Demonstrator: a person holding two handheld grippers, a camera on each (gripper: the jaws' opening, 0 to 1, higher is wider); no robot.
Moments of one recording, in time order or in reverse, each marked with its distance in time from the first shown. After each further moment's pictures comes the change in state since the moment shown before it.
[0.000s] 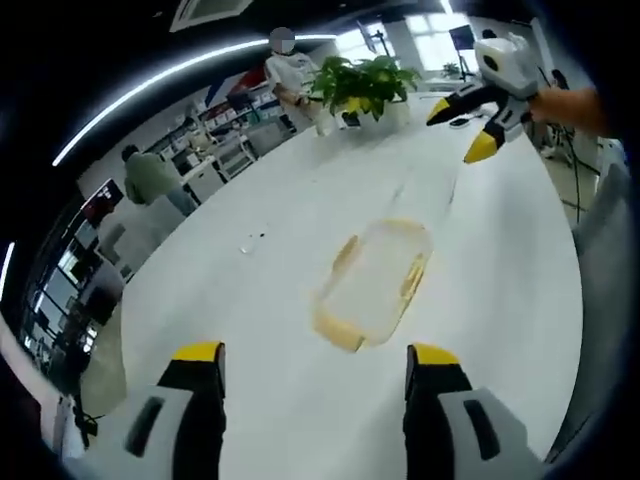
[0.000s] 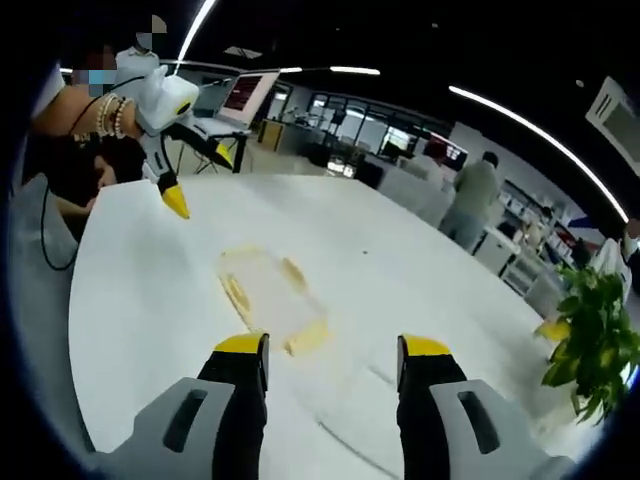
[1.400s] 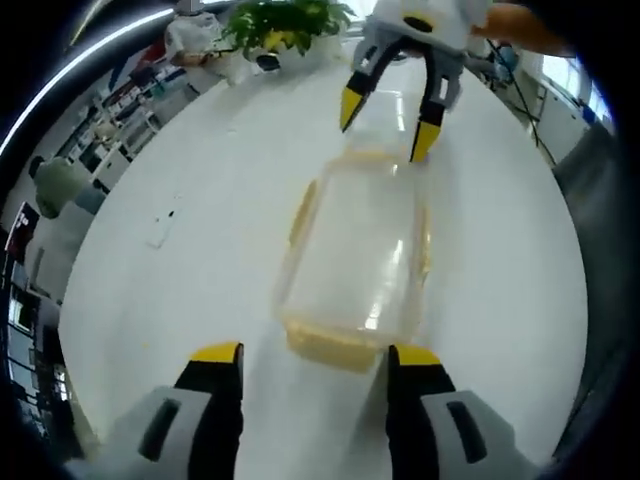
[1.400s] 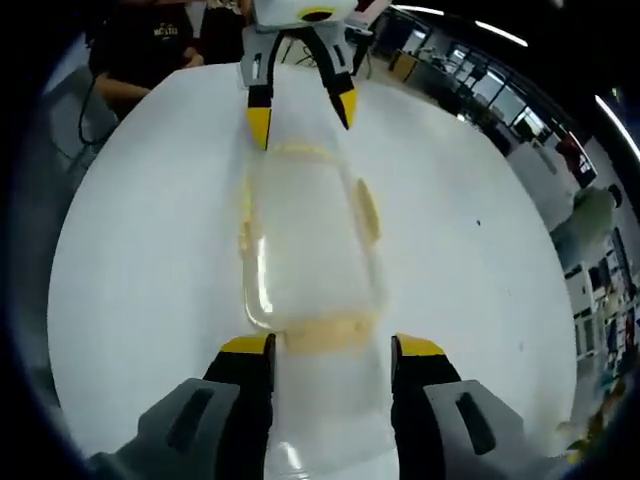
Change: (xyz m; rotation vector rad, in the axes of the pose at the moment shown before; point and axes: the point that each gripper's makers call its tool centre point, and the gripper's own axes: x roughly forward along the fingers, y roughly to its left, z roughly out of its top) left arm 0.098 -0.022 -0.020 0.195 0.207 -0.362; right arm 0.111 0.025 -0.060 -0.363 0.353 0.456
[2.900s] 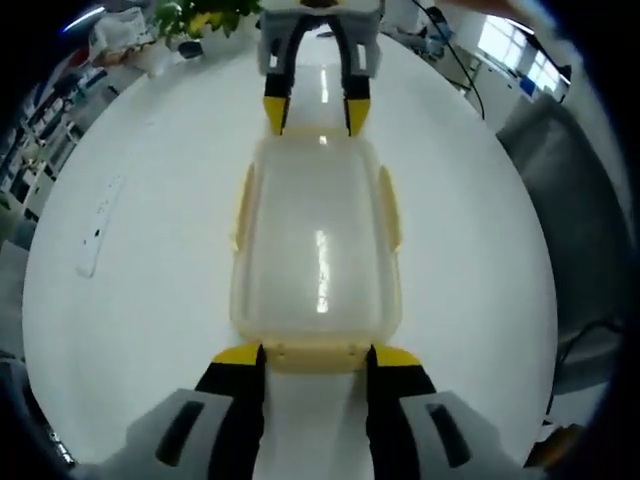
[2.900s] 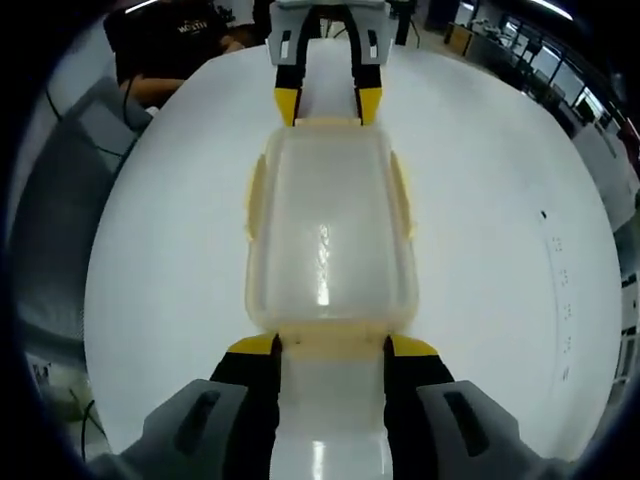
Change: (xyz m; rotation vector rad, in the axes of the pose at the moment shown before) left arm 0.016 -0.019 -0.007 0.169 0.087 -0.299; right arm 0.014 0.016 0.000 -0.034 0.096 0.293
